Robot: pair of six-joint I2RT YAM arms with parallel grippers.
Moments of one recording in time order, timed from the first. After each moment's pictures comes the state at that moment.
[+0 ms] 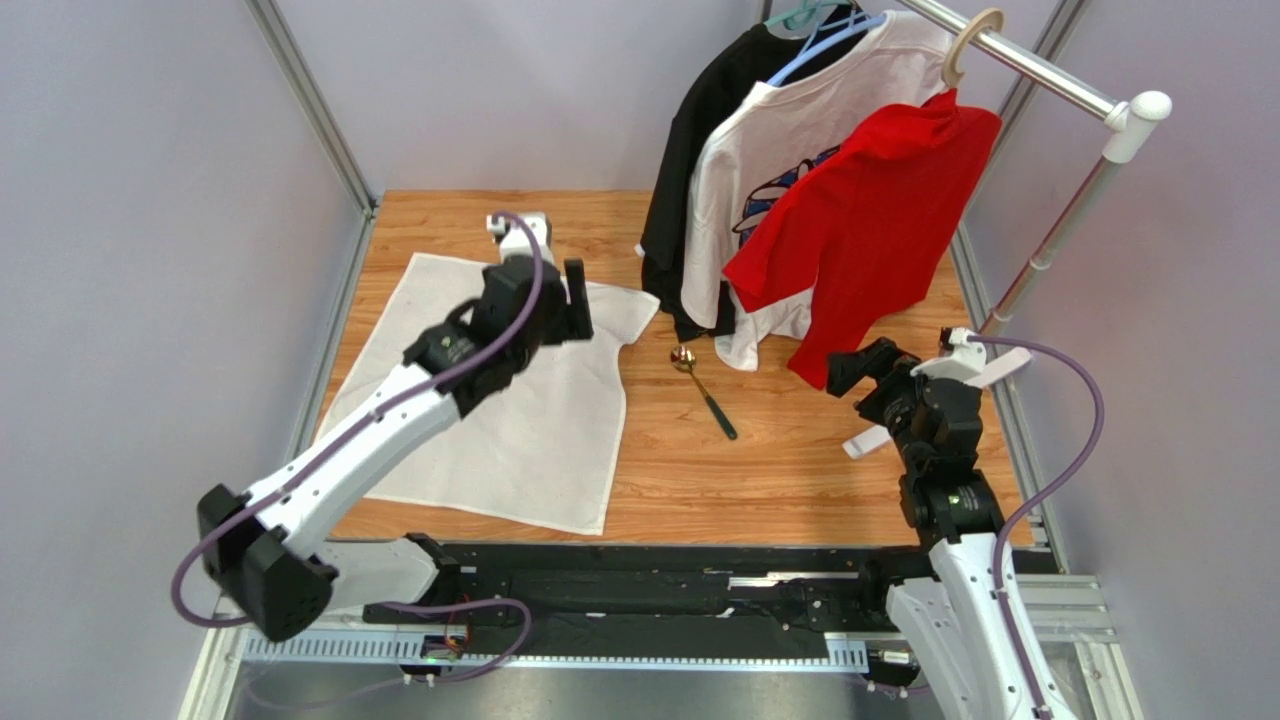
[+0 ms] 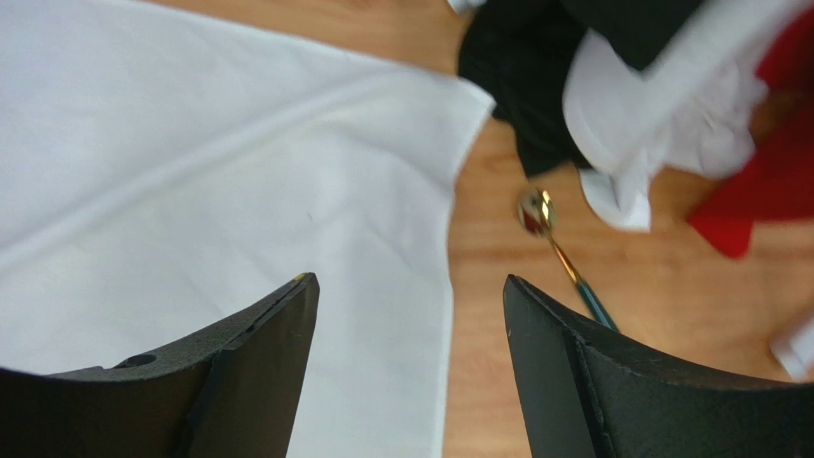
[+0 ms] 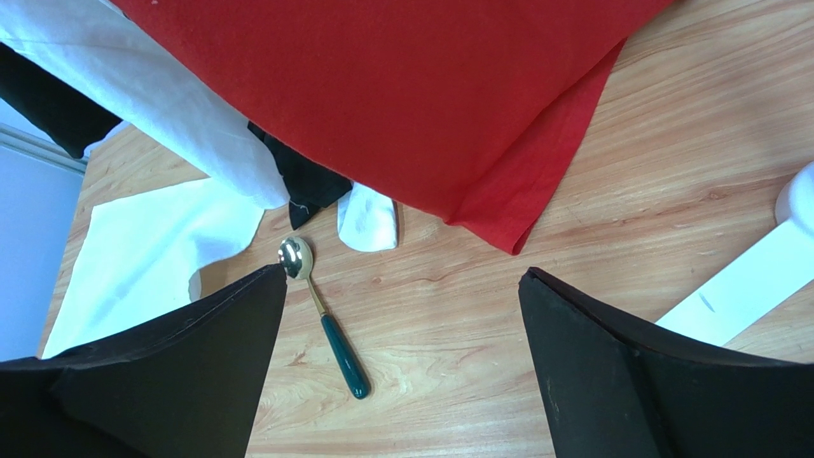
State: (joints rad) left arm -0.72 1.19 1.13 -0.50 -0.44 -0.49; right arm 0.07 0.54 0.47 -0.19 0.01 0.56
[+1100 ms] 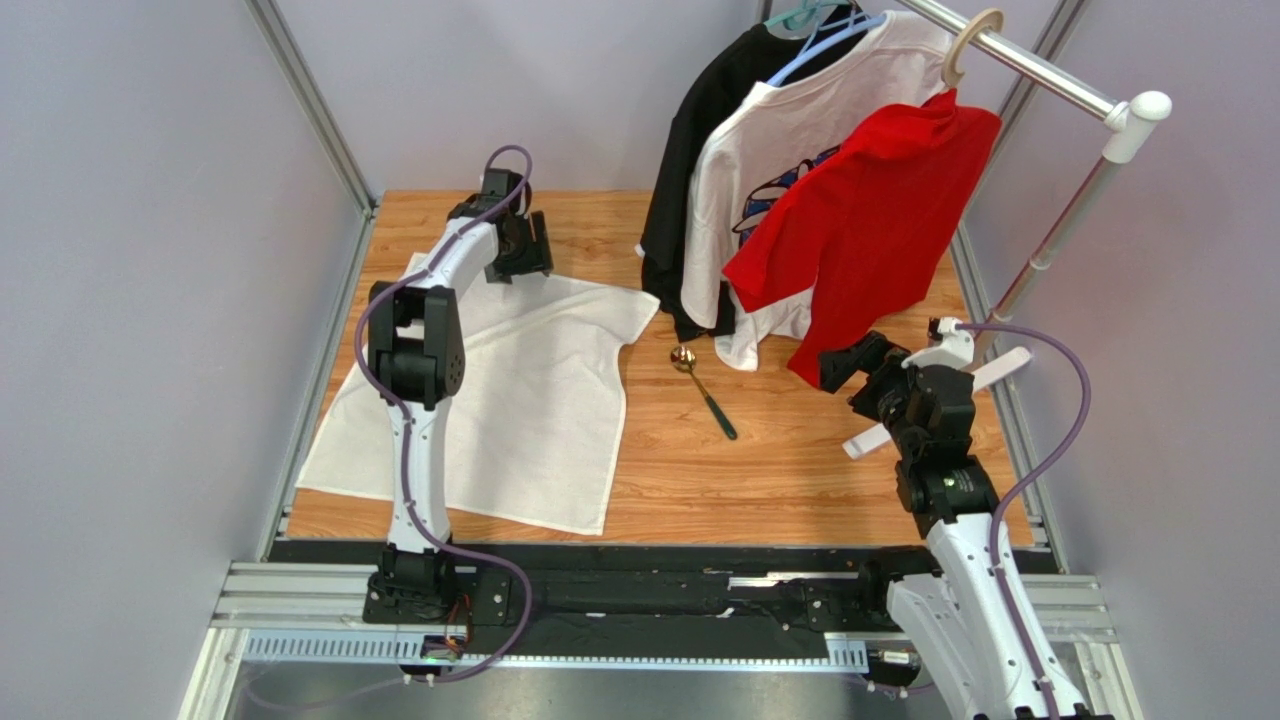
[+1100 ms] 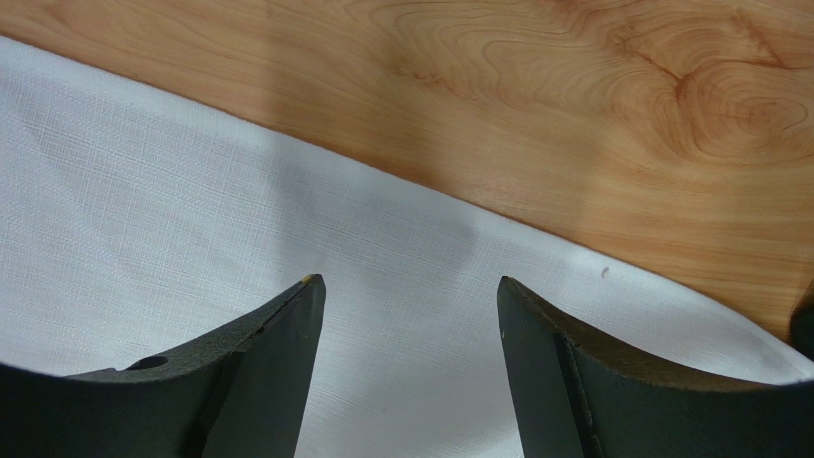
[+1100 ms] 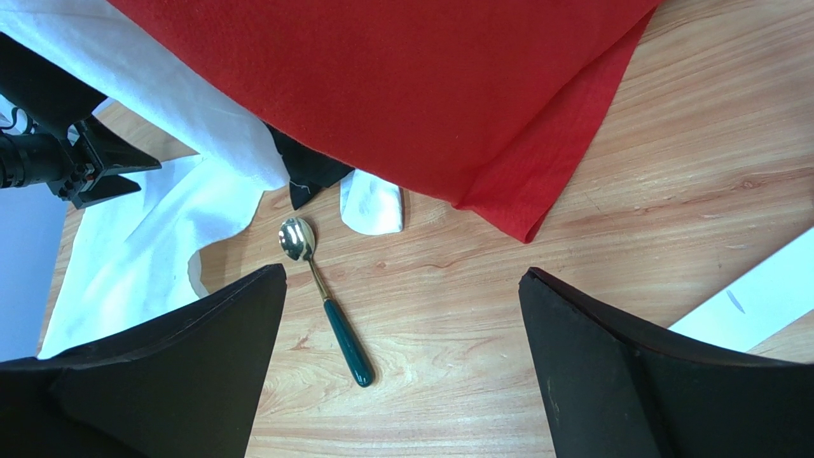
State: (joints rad) left arm -0.14 2.32 1.98 -0.63 -0.04 -0.33; right arm 0.07 0.63 0.49 -0.17 -0.04 0.56
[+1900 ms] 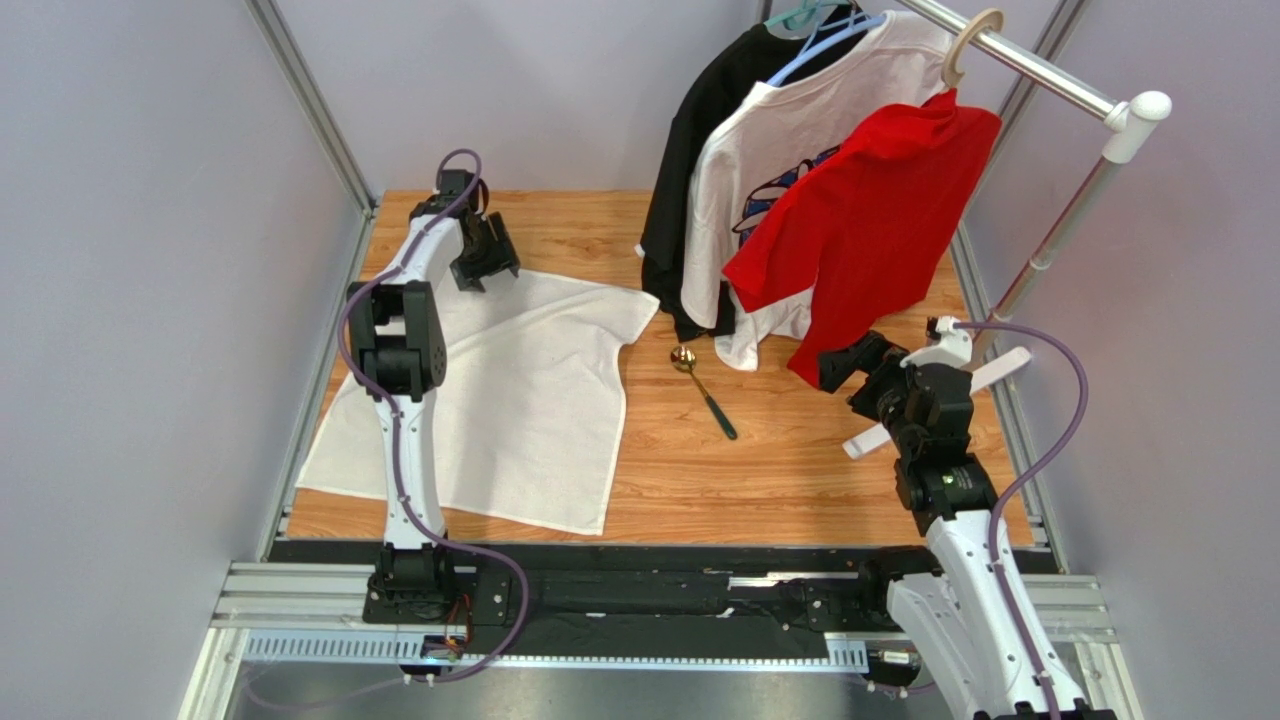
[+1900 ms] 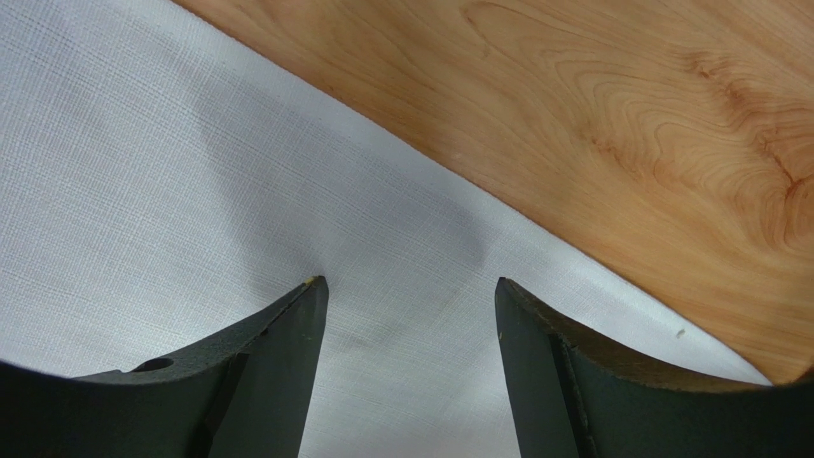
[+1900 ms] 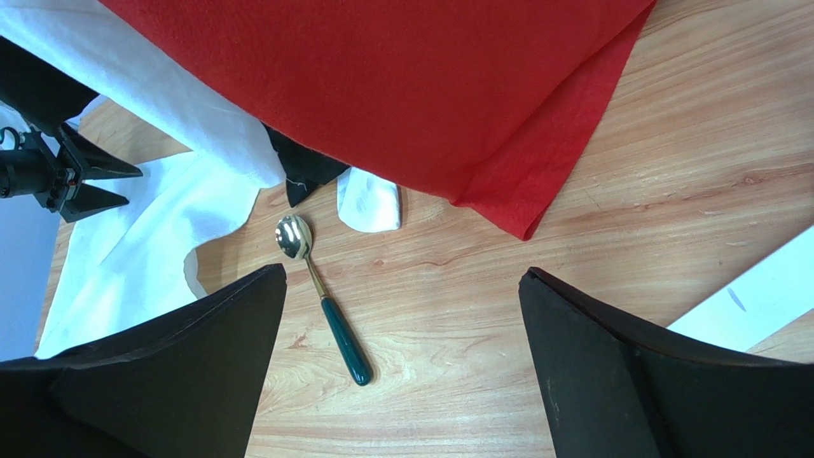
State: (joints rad) left arm 0.00 2.39 2.05 -0.72 0.02 -0.42; right arm 0.07 0.65 0.49 -0.17 -0.04 0.56
